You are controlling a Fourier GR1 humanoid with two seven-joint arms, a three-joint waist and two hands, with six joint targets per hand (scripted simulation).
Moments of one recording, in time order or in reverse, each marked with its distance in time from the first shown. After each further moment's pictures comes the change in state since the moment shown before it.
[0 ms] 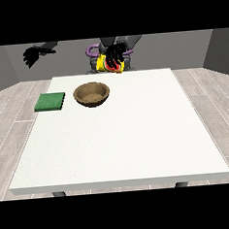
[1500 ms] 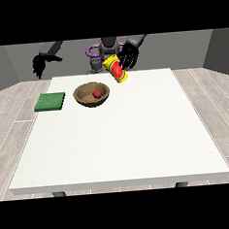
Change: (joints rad) left arm 0.160 -0.128 0.291 -0.241 0.281 0.059 0.007; right arm -0.004 0.050 -0.009 0.031 -0.011 -0.073 0.046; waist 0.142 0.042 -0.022
